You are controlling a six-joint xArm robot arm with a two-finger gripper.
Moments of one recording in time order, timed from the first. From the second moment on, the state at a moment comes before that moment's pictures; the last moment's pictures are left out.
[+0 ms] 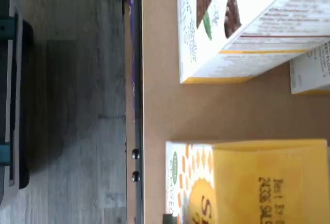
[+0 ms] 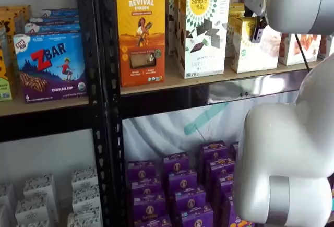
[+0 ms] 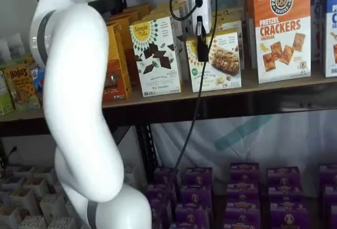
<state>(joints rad) -0.42 -0.23 -1.43 0.16 1.56 -1.97</state>
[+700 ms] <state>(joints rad) -0.42 -0.24 -1.41 0.16 1.55 -1.98</state>
